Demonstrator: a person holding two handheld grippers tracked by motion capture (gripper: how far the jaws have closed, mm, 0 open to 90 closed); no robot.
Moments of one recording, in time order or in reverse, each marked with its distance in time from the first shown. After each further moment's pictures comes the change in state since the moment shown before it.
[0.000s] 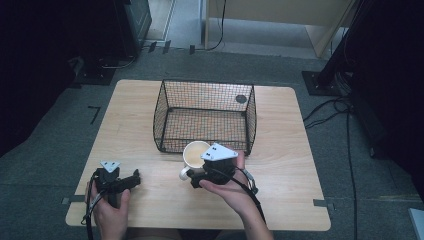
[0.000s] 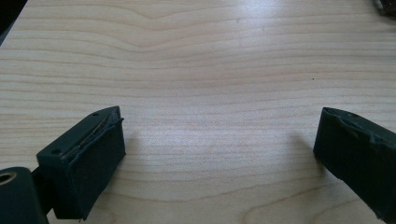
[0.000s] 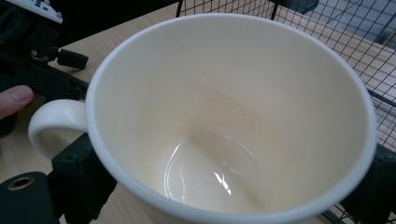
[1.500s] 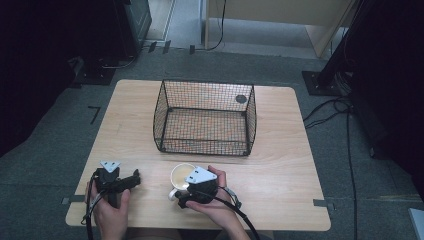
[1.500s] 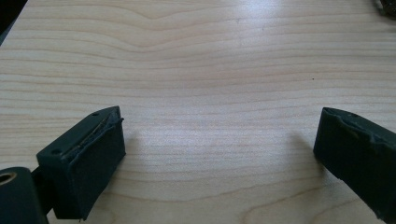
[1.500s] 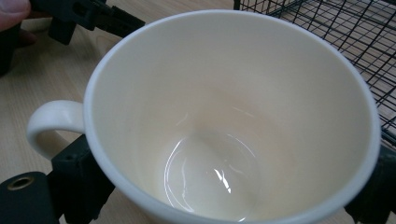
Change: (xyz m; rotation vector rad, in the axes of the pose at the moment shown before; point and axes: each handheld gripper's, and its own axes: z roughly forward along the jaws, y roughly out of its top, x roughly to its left) left arm 0.000 0.000 0.000 0.000 0.000 0.002; right arm 0.039 -0.065 0.057 0.043 0.068 -0.037
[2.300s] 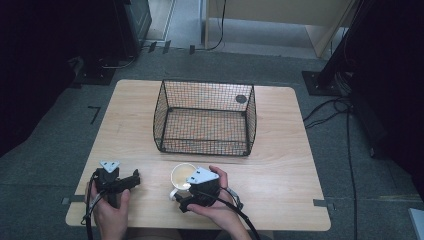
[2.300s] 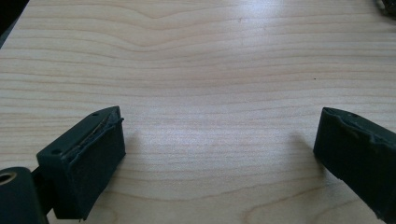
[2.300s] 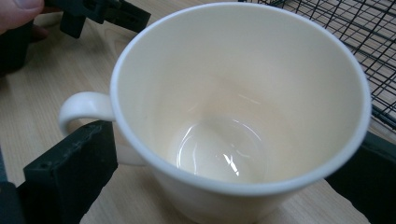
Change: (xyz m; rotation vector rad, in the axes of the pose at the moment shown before) left arm 0.001 0.000 0.000 0.001 0.002 -0.002; right arm 0.001 0.002 -0.010 0.044 0.019 0.023
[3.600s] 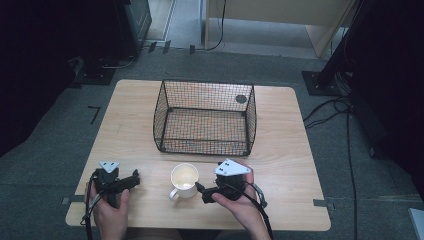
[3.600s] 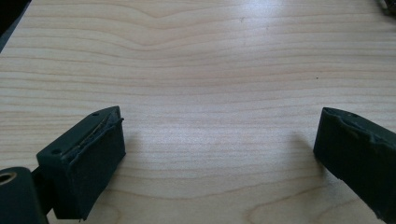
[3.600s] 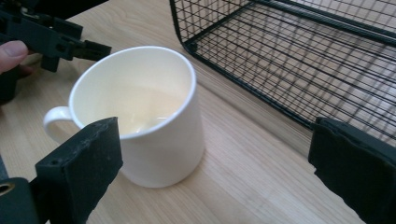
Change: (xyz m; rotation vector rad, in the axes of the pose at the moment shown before) left arm 0.001 0.000 0.000 0.000 0.002 -0.001; right arm -0.038 0.003 -0.062 -0.068 -0.071 0.100
